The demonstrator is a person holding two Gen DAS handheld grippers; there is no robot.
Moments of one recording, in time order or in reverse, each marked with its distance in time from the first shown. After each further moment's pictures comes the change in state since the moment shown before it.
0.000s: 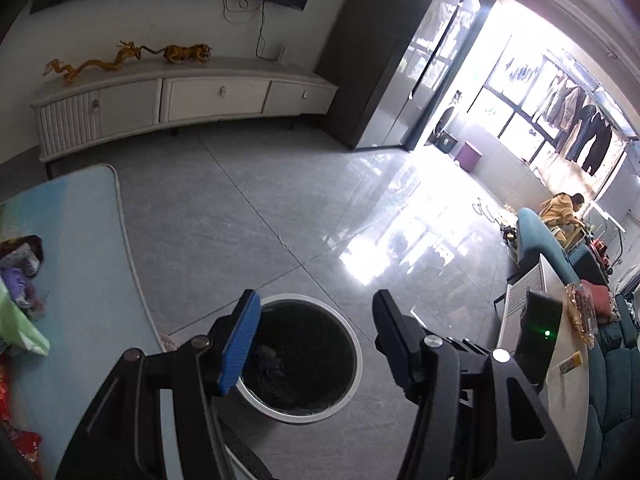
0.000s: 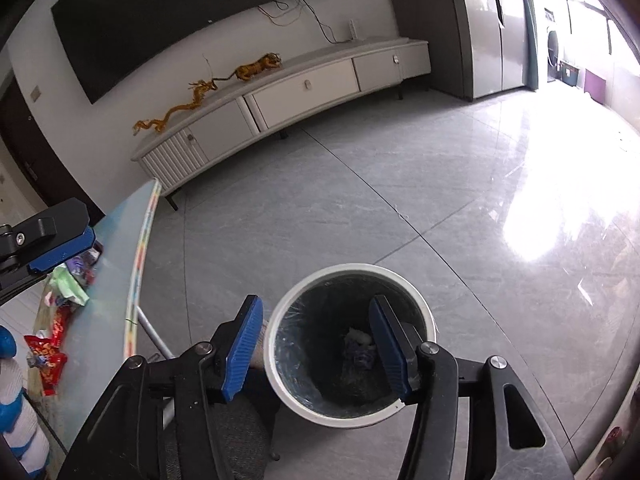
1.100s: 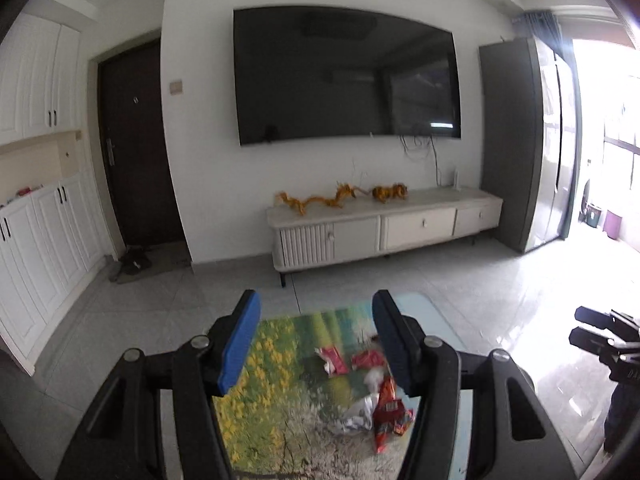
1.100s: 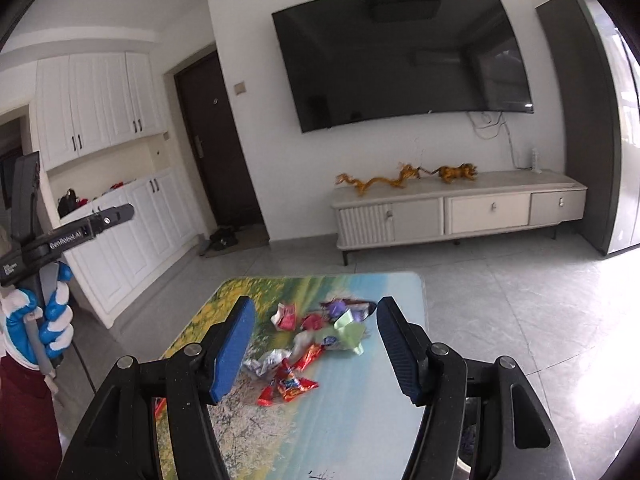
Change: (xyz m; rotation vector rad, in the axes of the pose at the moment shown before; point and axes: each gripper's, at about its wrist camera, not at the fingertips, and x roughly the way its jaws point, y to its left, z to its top) left arm -0.393 0.128 -0.042 0.032 -0.396 0.662; right arm -0.175 0.251 -0.006 -0.426 -0.232 0.453
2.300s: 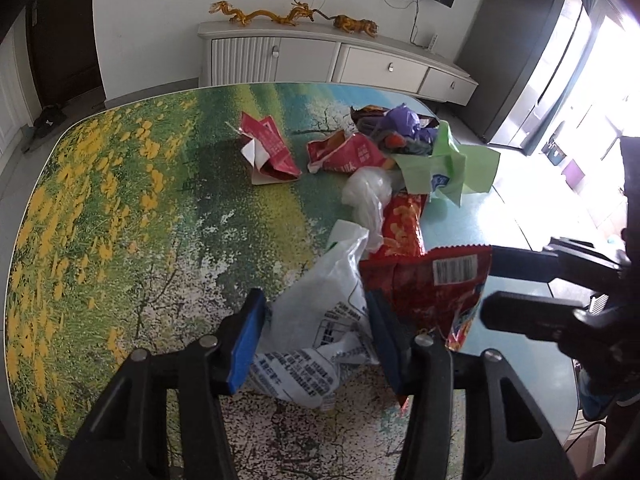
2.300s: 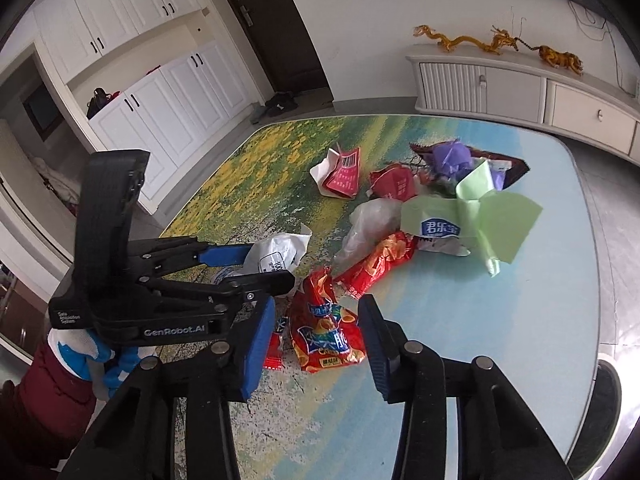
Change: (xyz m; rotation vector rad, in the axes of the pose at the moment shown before) left arm 0.225 -0.007 -0.188 -0.098 0.540 -0.271; right arm 0.234 0.012 -0.101 -0.054 0.485 0.266
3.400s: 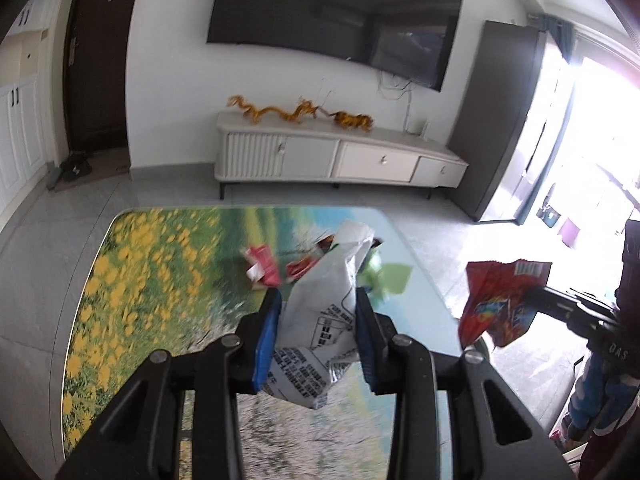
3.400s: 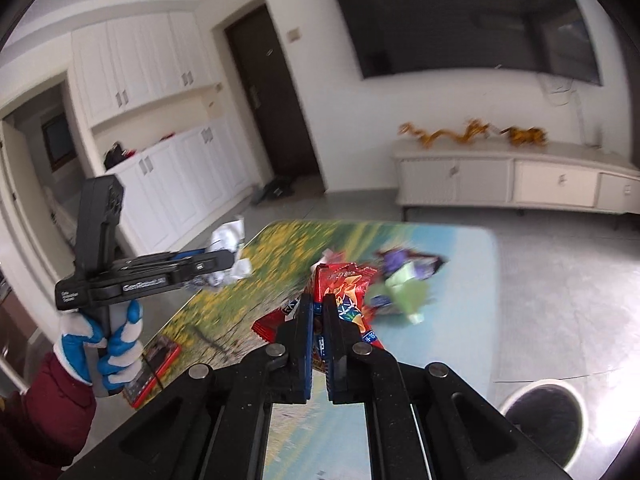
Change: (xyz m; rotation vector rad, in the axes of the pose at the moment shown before) left arm -0.151 -0.054 0.018 -0.029 -0.329 0.016; right arm -0.173 0.019 -0.025 -0.038 -0.355 -0.074
